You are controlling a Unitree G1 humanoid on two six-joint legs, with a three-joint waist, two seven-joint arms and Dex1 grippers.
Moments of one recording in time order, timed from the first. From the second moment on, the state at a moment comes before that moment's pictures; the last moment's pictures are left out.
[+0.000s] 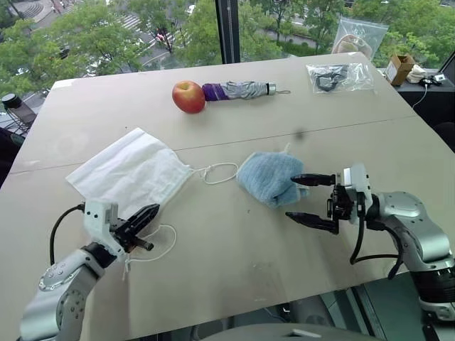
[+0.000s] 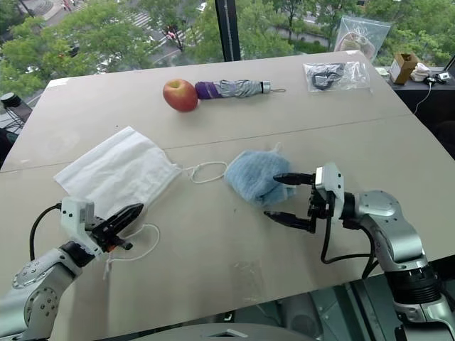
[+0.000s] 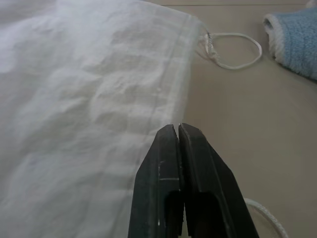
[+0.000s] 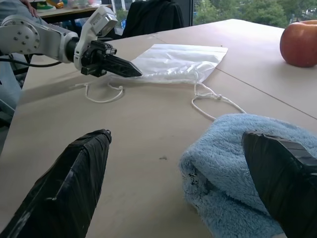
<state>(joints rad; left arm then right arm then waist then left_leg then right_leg) 0.27 0.58 0.43 -0.25 -0.64 0.44 -0.73 -0.20 -0.55 0.04 -0.22 0.51 0.25 1.16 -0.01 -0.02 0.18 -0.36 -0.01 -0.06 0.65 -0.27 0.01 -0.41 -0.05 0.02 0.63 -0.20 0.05</state>
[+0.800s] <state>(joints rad) 0.03 0.73 0.26 -0.14 -0.33 0.27 -0.78 -0.21 -0.54 0.07 -0.21 0.48 0.23 1.13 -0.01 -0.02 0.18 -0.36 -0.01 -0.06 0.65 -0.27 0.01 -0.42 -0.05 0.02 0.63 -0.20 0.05</state>
